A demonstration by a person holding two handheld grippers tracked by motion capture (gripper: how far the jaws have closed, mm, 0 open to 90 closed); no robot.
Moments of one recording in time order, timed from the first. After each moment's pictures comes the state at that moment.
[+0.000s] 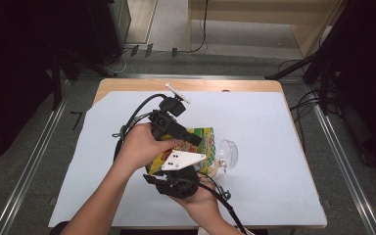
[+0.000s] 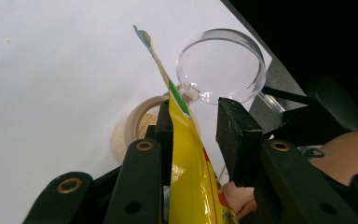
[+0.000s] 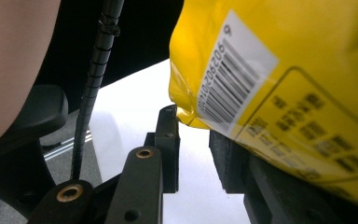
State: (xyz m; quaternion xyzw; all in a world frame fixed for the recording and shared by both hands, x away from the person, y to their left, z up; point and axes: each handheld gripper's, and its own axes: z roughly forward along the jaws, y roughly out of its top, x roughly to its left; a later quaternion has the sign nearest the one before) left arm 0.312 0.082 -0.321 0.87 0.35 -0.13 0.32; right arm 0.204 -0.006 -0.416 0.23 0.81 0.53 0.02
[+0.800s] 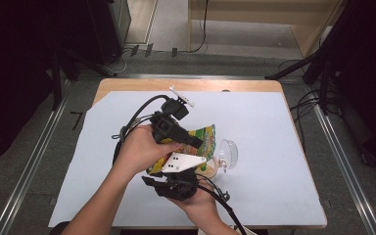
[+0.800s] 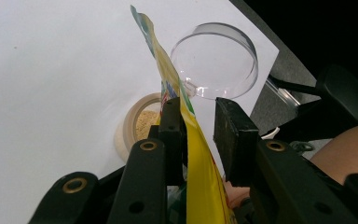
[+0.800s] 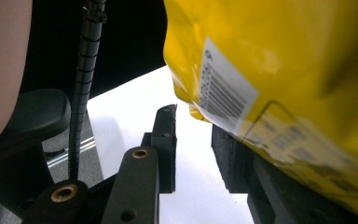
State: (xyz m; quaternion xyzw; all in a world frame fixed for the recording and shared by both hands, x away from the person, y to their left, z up) left arm 0.300 0.075 -0.313 0.88 0.34 -0.11 0.31; right arm 0.202 -0.005 -0.424 0.24 0.80 0.55 0.02
